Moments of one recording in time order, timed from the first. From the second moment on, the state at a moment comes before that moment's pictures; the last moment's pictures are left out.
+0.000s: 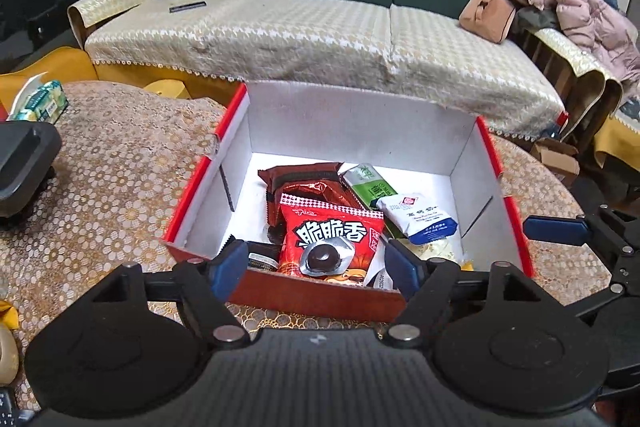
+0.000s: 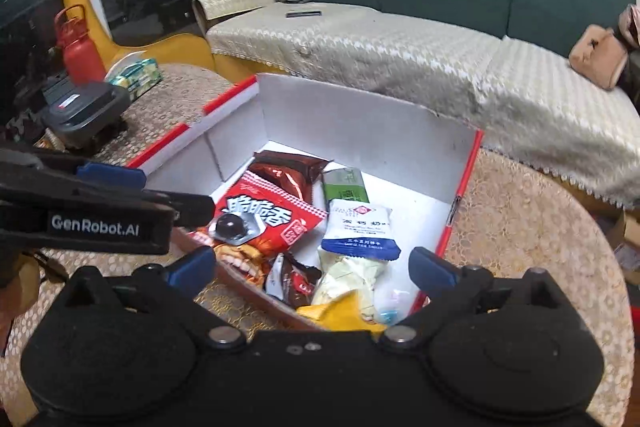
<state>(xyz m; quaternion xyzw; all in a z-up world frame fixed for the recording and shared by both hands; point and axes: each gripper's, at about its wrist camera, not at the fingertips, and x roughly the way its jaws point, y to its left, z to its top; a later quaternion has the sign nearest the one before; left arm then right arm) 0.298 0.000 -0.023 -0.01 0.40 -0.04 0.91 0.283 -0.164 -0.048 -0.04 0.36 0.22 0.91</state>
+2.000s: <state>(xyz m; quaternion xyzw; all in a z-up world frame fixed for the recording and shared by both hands) 0.140 -0.022 0.070 -0.03 0.32 -0.06 0.95 0.131 -0.226 0.051 0.07 0.24 0.22 0.94</state>
